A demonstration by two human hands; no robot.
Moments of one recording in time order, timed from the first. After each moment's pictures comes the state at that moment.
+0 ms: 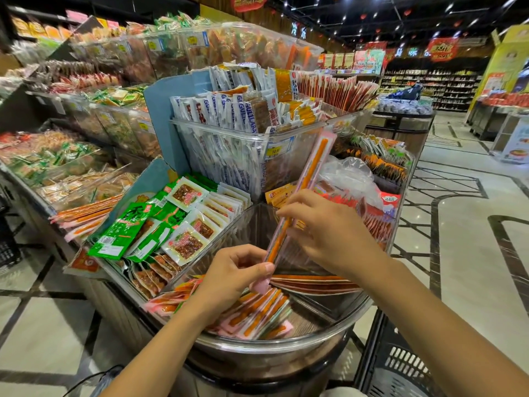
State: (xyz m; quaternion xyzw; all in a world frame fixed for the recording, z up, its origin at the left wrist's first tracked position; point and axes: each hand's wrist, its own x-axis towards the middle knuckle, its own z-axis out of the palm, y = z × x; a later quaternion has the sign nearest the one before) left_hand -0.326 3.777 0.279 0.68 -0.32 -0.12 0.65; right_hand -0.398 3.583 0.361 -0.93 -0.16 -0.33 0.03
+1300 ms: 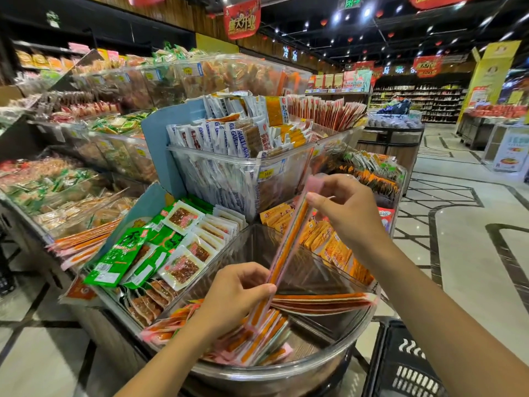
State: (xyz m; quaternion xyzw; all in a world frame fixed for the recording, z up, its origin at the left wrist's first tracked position) left_hand -0.322 3.768 0.291 0.76 -0.36 -0.05 0.53; right_hand -0.394 3.565 0.403 -0.78 0.00 -0.37 0.51
